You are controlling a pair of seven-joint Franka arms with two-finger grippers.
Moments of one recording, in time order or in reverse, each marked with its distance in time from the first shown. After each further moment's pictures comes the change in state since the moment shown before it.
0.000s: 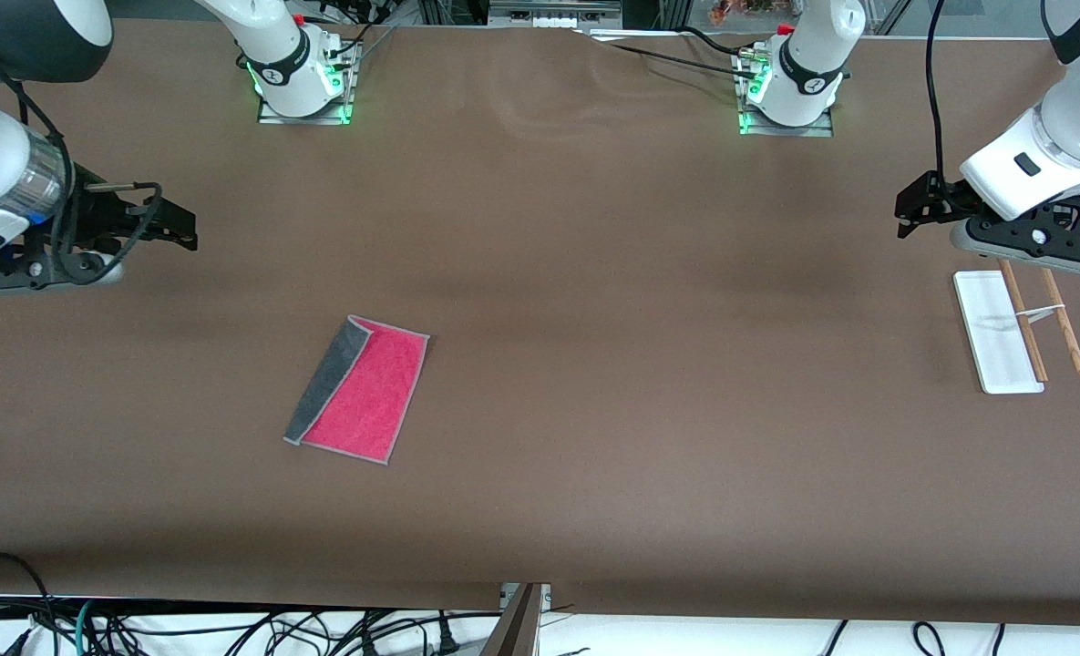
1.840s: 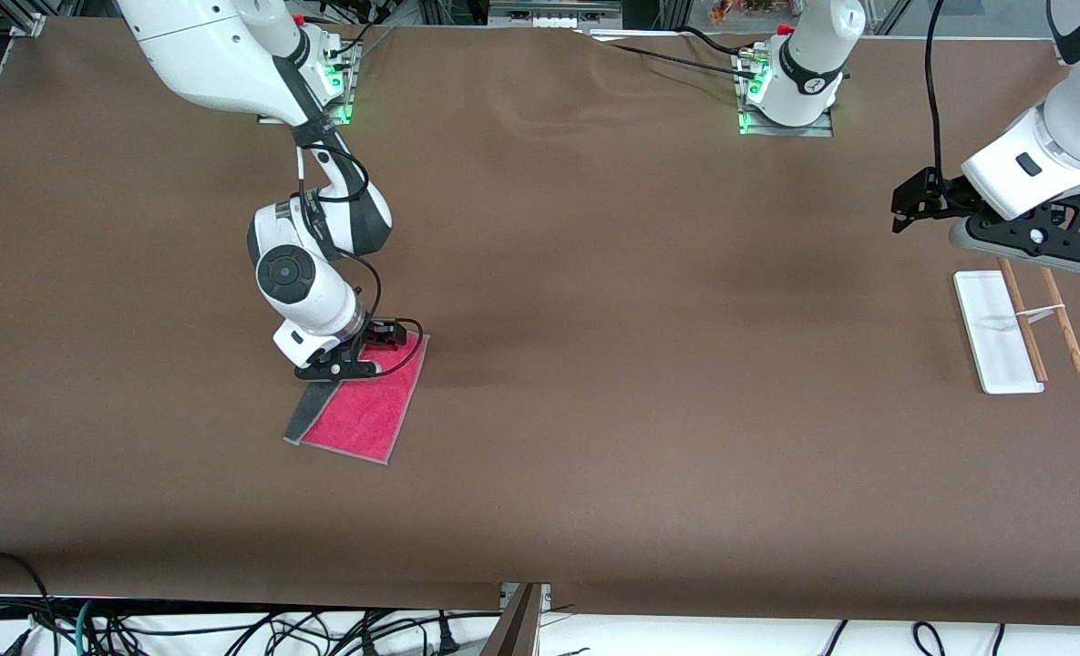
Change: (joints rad) left arm 0.012 0.001 0.009 0.000 -0.047 -0.027 0.000; right arm 0.208 0.405 0.030 -0.375 0.002 0.871 0.320
